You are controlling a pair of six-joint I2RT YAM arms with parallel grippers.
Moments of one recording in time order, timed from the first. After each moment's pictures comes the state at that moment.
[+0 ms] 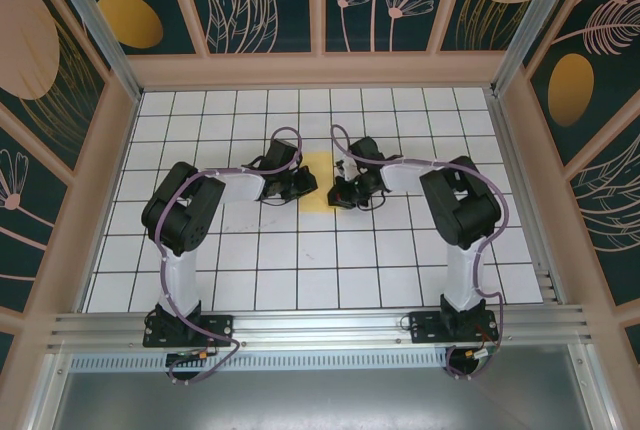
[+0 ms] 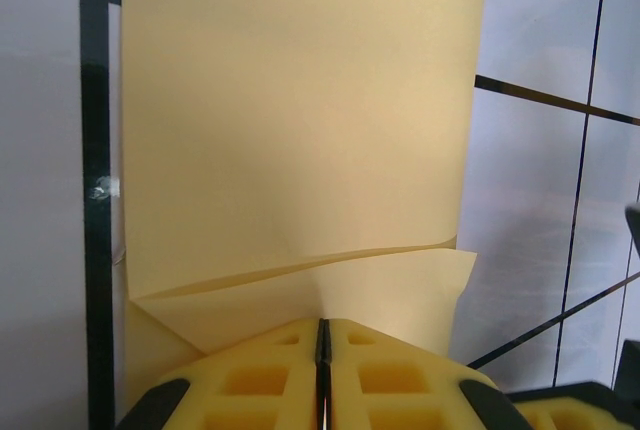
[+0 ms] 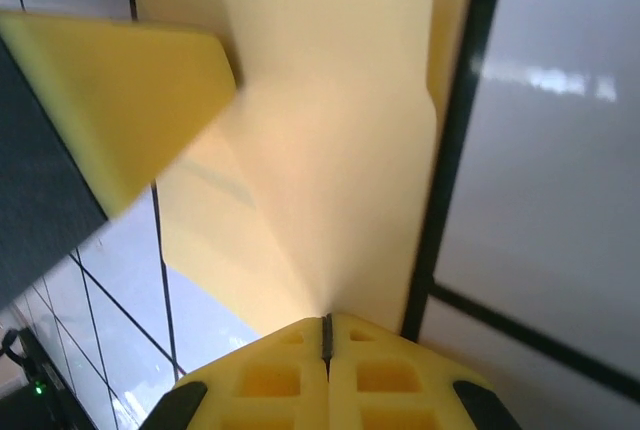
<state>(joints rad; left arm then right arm) -0.53 1.99 1.09 0.01 0.33 -0.84 0.52 1.96 1.12 -0.32 -0.60 0.50</state>
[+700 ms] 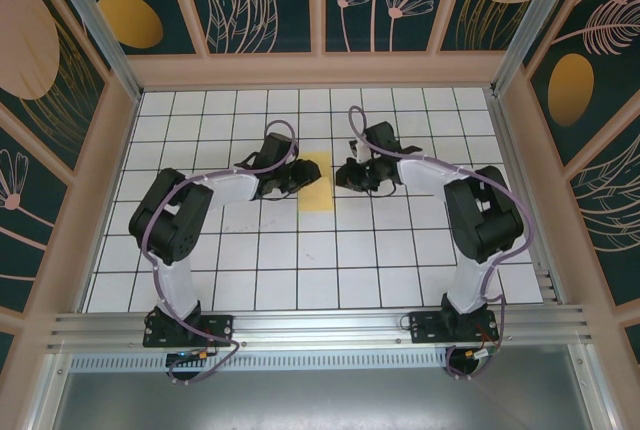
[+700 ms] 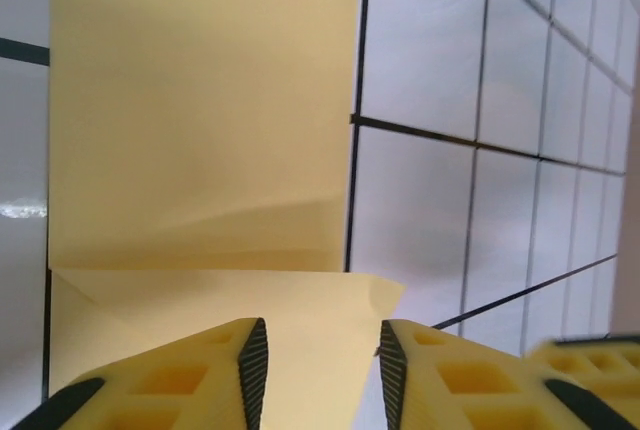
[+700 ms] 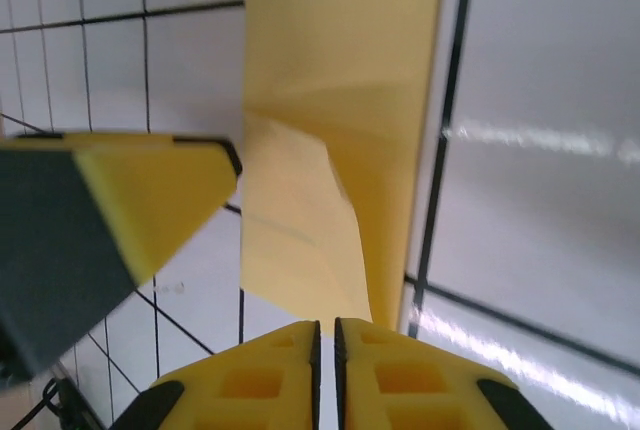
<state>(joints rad) -0.53 1.88 1.05 0.05 0.33 -0.93 0.46 1.84 1.16 -0.30 -0.55 0.55</state>
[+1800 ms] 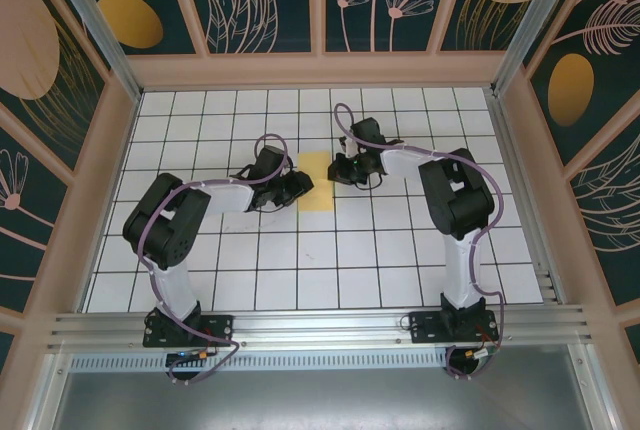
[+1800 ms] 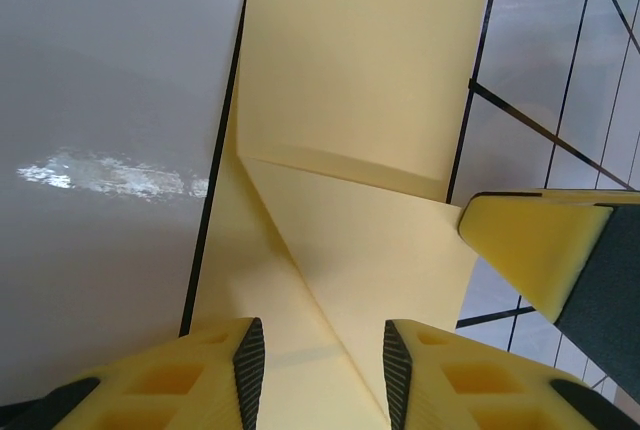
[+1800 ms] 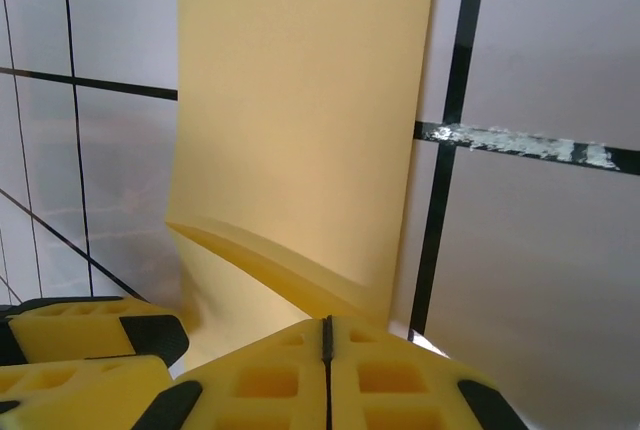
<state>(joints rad) -0.53 1.85 0.94 0.09 0.29 -1.03 0.47 2.06 1.31 -0.28 -0.52 0.53</state>
